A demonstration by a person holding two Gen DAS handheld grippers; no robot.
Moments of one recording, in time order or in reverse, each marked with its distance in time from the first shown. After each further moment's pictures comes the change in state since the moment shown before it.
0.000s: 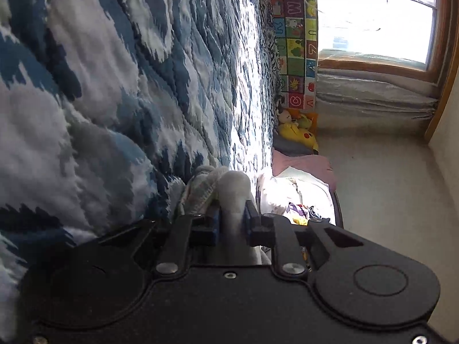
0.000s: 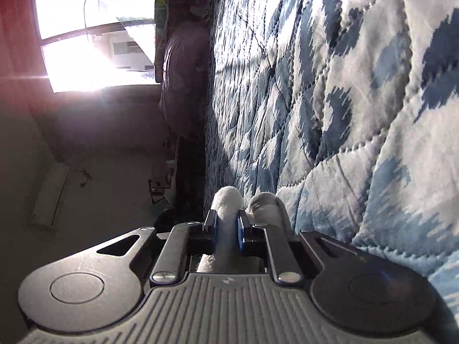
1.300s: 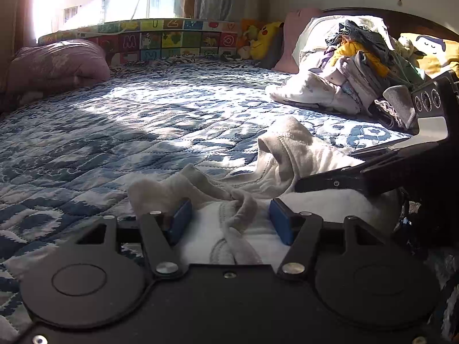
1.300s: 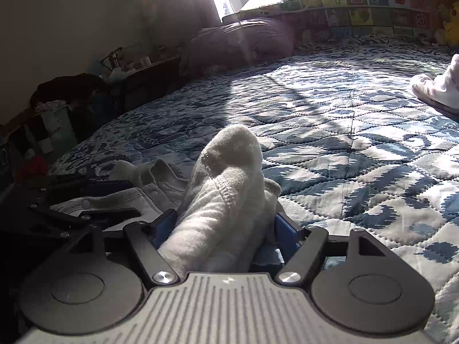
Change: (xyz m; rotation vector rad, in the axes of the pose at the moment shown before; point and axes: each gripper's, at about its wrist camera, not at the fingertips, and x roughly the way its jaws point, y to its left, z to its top) left arm 0.041 -0.068 -0.122 1.380 -0.043 0.382; right arm 0.006 0.079 -0.087 -1.093 -0.001 -0.428
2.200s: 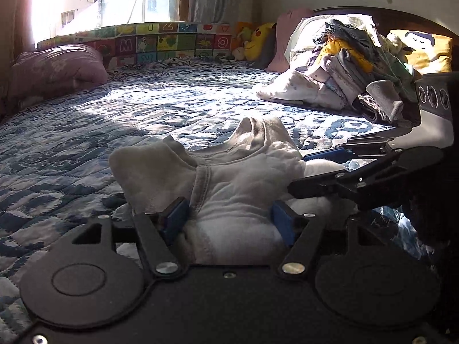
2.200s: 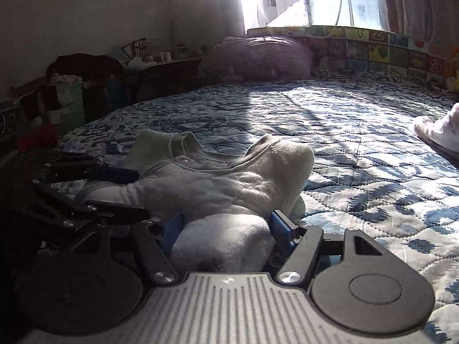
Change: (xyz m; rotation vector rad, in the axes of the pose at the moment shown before) left arm -0.034 -0.027 -0.012 0.004 0.001 -0.017; right arm -0.034 0.043 -0.019 -0.169 -0.006 -0.005
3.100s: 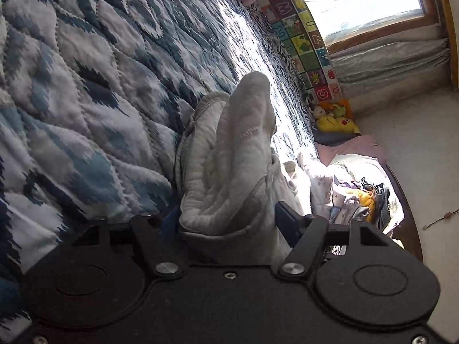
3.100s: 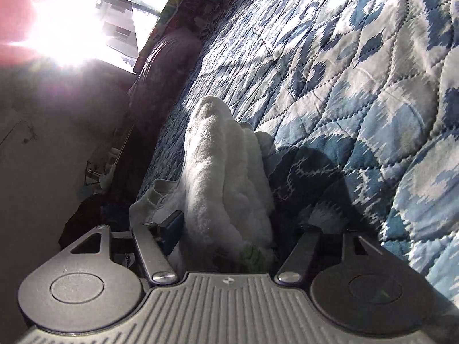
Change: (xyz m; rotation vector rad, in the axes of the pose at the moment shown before) left arm -0.028 0.061 -0.034 -1.155 0.017 -0.101; right arm 0.003 -0.047 -0.036 1.004 -0.032 0.121
